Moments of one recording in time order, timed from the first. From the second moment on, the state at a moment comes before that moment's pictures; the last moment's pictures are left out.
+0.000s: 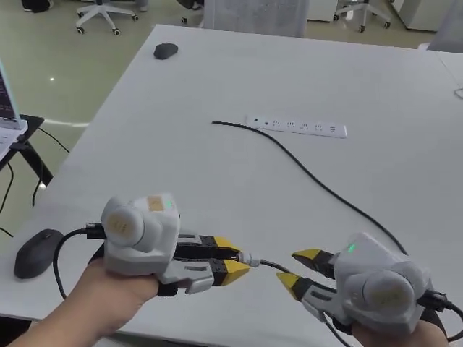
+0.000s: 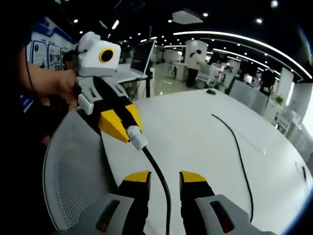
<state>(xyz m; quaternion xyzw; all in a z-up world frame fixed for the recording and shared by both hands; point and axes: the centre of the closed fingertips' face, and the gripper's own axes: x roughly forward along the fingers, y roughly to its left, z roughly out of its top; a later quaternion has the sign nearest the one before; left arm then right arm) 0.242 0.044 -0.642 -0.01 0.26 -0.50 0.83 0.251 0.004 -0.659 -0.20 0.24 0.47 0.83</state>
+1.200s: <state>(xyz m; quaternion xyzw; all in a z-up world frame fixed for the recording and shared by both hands) 0.239 0.046 -0.641 0.01 0.24 -0.50 0.83 0.252 0.020 -0.668 -0.21 0.25 0.48 0.81</state>
